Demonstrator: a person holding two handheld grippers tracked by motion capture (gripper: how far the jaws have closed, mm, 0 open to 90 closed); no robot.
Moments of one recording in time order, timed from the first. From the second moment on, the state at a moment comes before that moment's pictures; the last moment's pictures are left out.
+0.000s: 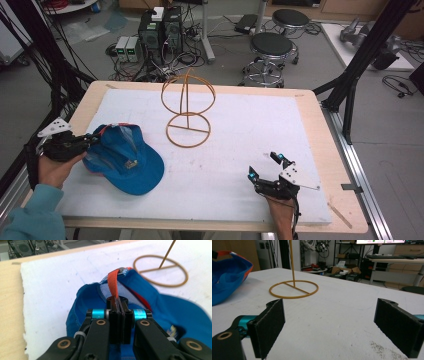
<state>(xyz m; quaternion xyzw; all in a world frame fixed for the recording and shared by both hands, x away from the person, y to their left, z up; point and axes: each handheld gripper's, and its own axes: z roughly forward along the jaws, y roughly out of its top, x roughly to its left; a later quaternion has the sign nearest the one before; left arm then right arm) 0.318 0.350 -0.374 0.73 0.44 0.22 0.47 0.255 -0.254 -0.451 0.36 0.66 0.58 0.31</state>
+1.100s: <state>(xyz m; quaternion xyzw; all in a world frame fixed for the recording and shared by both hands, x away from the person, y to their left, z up) 0.319 0.327 -0.265 0.71 0.37 0.27 0.53 0.255 -0.254 -0.452 0.36 0.66 0.58 0.31</state>
